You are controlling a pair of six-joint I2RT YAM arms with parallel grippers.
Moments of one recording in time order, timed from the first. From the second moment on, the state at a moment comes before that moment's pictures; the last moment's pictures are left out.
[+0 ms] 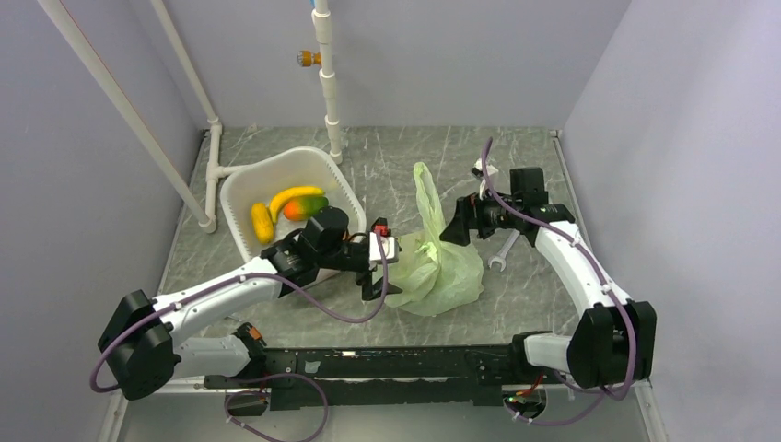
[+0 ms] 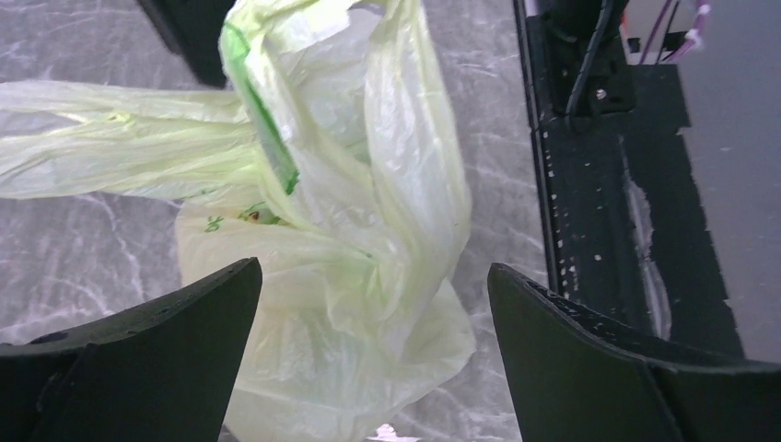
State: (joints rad) left arm -0.84 1.20 0.79 -0.01 0.63 0.40; right arm 0.12 1.24 0.94 -0.56 -0.75 -0.10
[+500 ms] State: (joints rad) left arm -0.92 1.26 0.86 0.00 0.48 0.23; right arm 0.26 1.33 0.90 -0.38 -0.69 -0.04
